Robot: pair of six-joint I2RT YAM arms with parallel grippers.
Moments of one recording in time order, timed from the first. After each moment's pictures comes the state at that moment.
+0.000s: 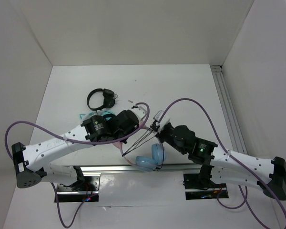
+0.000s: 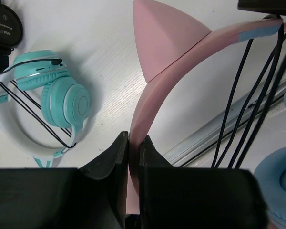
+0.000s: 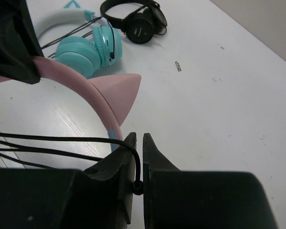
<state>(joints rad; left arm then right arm) -1.06 1.27 1.27 -0.97 -0.36 -0.24 1.09 0.84 0.61 0.03 0.34 -0.12</state>
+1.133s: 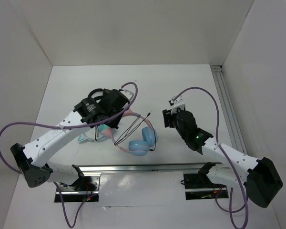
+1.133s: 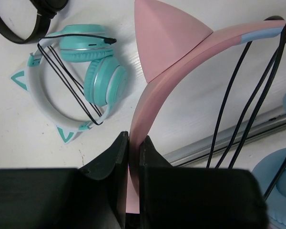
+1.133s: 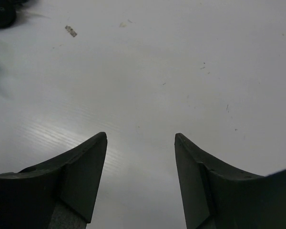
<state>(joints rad) -0.84 1.33 1.46 -1.16 -0.31 -0.24 0.69 1.00 0.54 0.14 0.36 0.05</state>
